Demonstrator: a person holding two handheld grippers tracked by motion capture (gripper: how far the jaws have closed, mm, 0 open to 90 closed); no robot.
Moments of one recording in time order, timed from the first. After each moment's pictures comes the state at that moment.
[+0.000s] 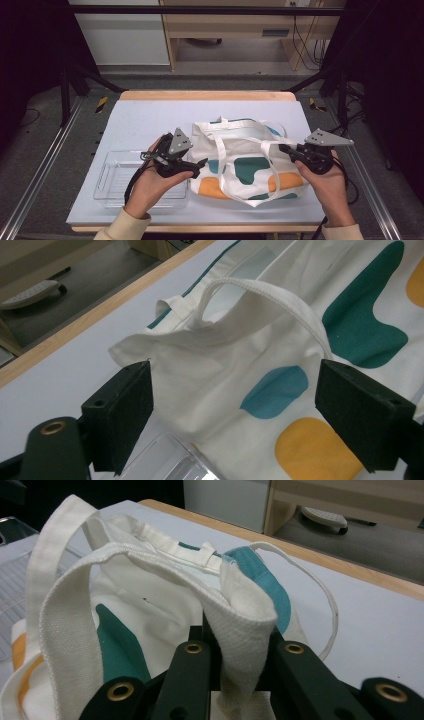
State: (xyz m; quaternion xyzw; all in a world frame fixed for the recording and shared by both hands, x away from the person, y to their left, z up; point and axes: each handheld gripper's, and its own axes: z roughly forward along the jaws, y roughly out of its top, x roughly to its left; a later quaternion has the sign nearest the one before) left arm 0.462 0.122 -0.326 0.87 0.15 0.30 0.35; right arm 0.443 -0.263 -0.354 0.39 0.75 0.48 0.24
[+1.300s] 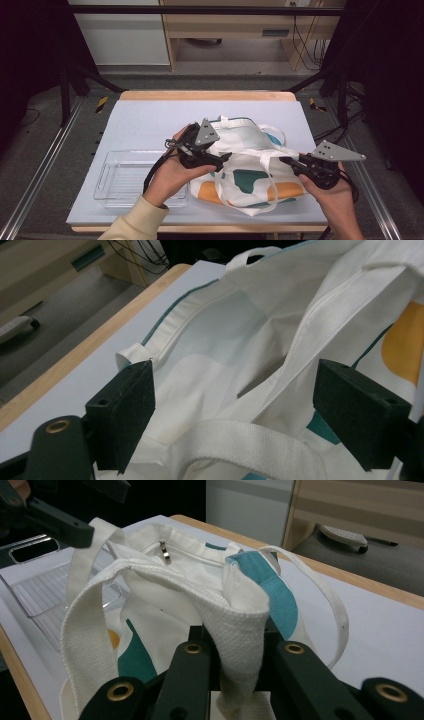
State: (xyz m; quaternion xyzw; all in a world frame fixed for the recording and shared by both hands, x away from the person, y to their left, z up) left arm 0.472 0.066 -0.305 0.87 0.10 0.29 0.38; right arm 0.404 -0.260 -0.343 0.35 0.75 0.51 0.23
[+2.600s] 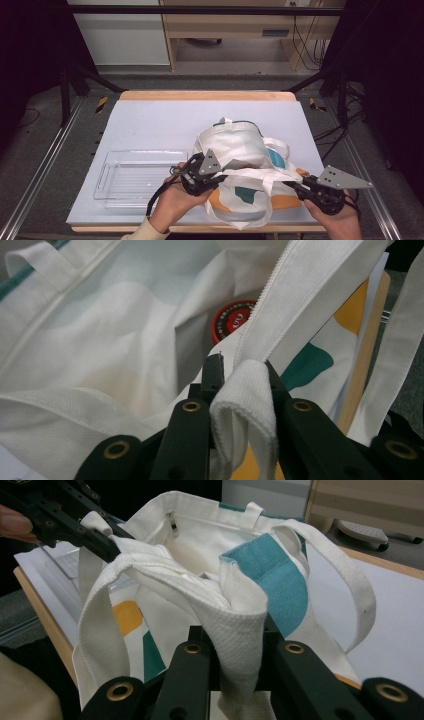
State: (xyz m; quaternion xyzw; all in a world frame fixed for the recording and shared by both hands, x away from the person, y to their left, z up) left arm 0.433 0.064 -0.355 0.90 0.07 0.23 0.36; right arm 0.361 -0.269 -0.373 0.33 0.76 0.52 0.21
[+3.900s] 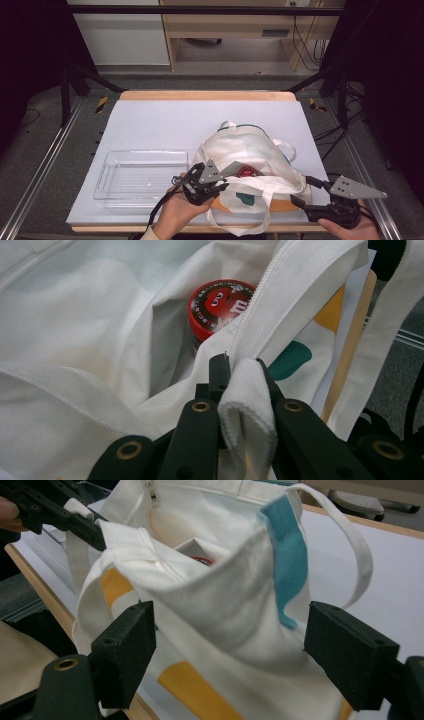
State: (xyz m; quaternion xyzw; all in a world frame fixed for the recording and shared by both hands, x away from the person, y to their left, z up) left arm 0.427 0.063 -0.379 0.90 0.07 0.20 0.37; right arm 0.343 -0.302 -0.386 0.36 0.77 0.49 0.20
